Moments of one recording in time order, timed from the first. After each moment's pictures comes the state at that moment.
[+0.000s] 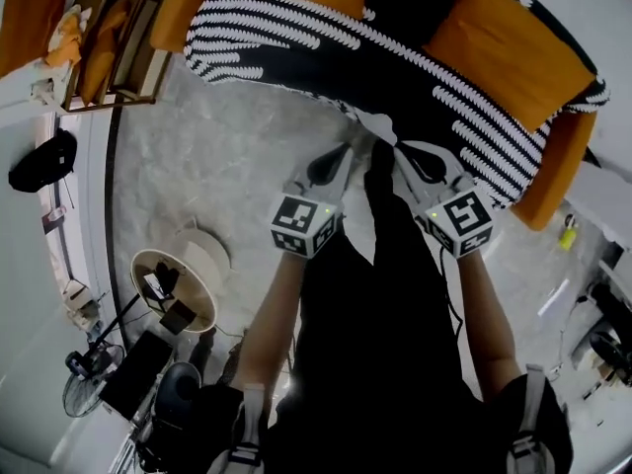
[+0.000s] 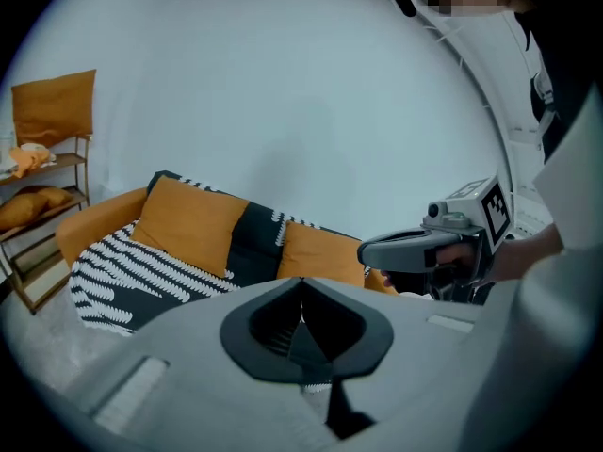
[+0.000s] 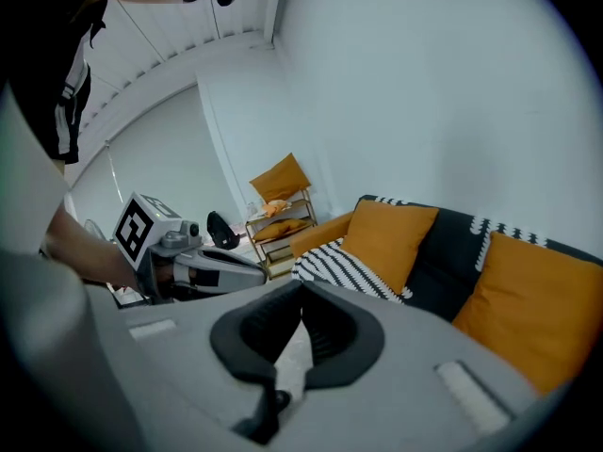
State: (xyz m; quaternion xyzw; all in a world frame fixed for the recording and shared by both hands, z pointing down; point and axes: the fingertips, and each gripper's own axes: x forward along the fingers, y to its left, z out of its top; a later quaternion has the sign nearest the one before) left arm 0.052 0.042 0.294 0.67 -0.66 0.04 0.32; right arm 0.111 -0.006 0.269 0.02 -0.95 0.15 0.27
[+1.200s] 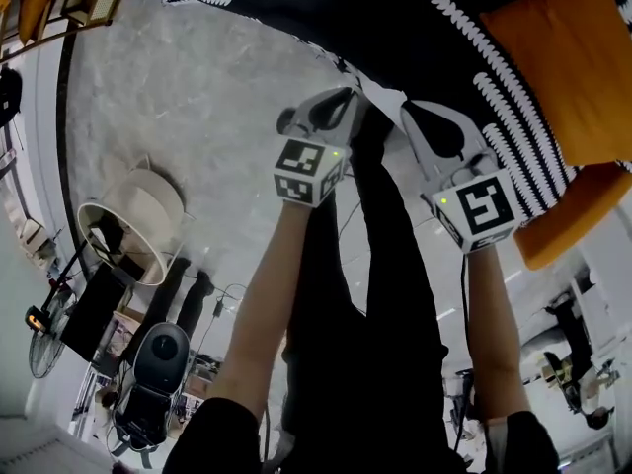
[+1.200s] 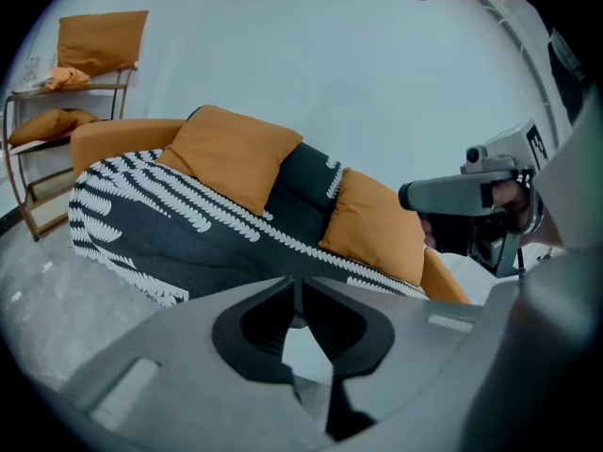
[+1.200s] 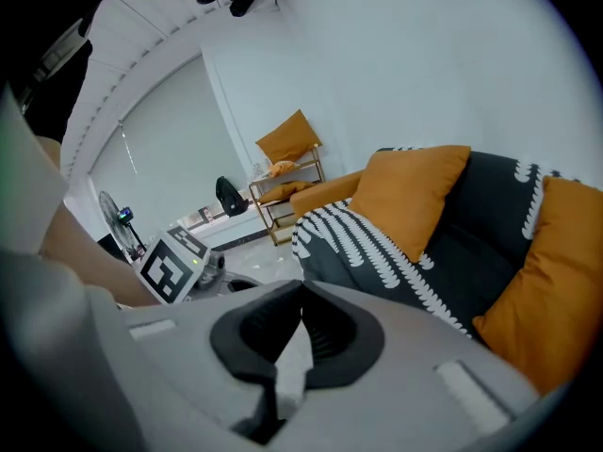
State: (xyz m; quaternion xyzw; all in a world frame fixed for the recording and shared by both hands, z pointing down) left arm 0.030 0.006 0.598 0.58 -0.71 0.05 0.40; right arm 0.069 -0.045 0.503 -0.08 -0.93 0.14 0.33
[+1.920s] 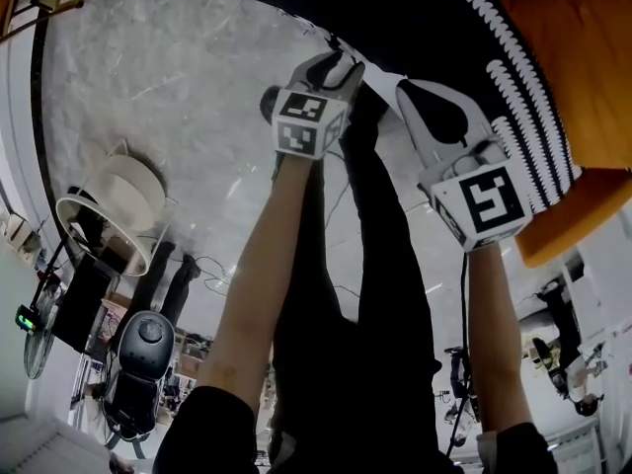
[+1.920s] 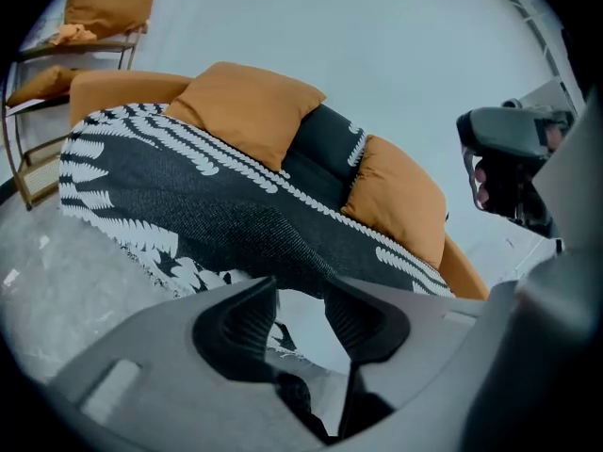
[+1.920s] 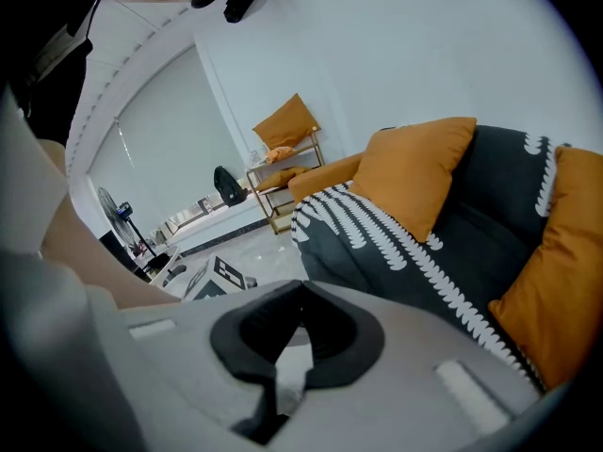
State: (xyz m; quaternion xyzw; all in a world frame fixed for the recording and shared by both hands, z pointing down) left arm 0.029 0.003 0.733 0.56 -0.69 0.06 0.46; right arm 0.056 -0.039 0.570 -0.09 -0.92 0.15 0.36
